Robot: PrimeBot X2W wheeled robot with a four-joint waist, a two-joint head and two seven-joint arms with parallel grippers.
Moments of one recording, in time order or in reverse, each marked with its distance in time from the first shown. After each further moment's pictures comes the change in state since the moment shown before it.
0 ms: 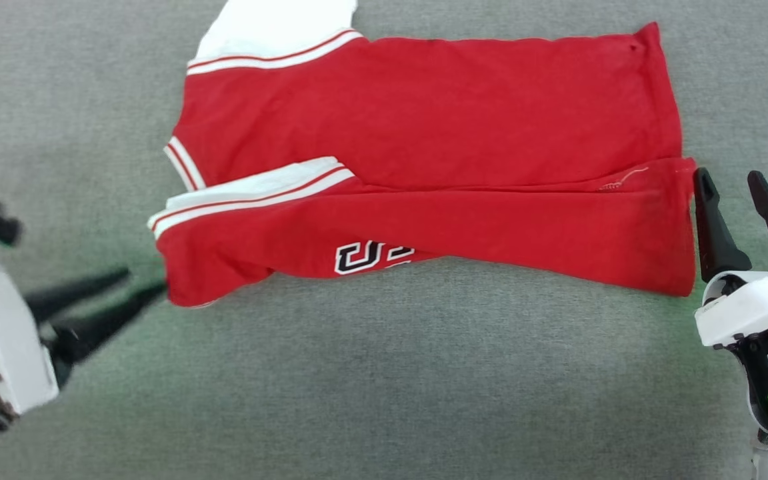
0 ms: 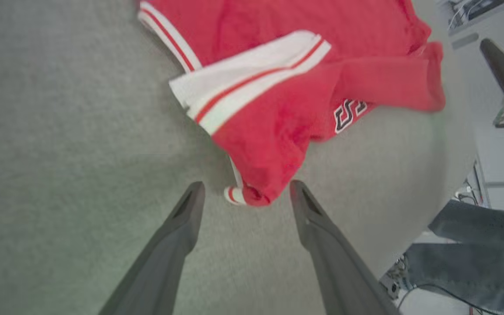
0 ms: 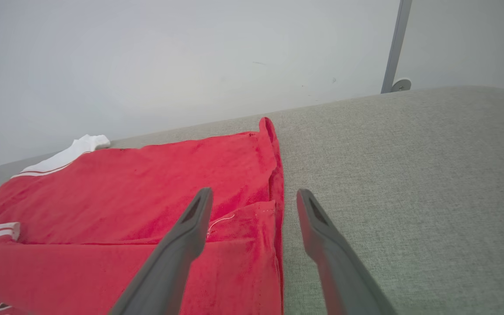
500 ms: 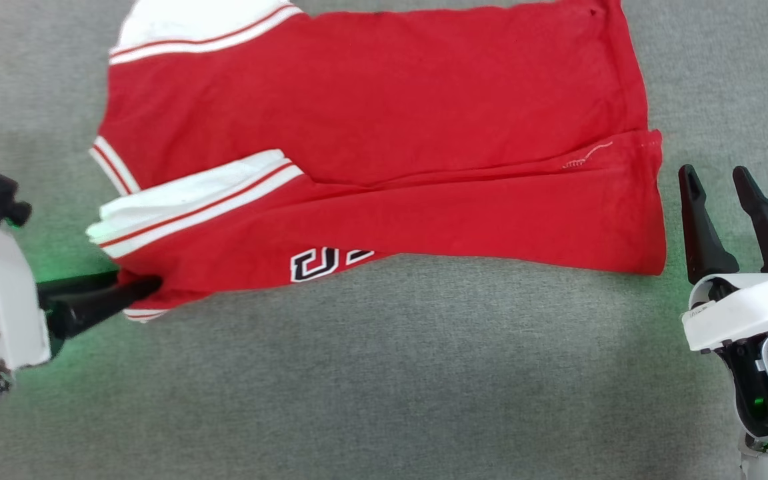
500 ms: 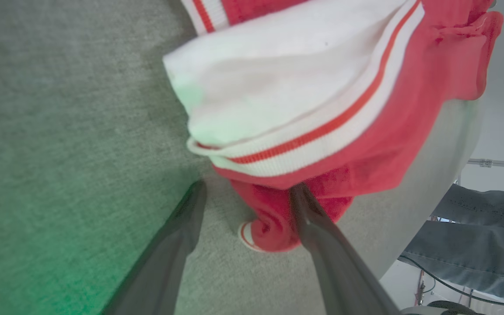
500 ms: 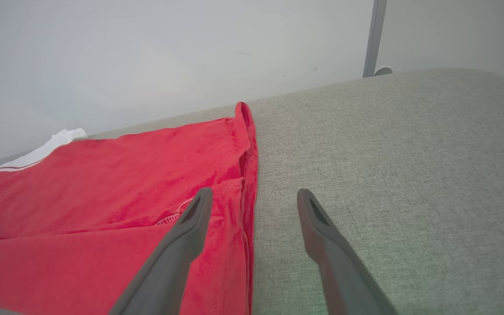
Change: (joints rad) left arm -0.094 -0.105 -0.049 0.200 -0.053 0.000 0.267; right arm 0.012 0.000 0.043 -0.017 0.040 0.000 -0.048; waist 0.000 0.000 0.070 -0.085
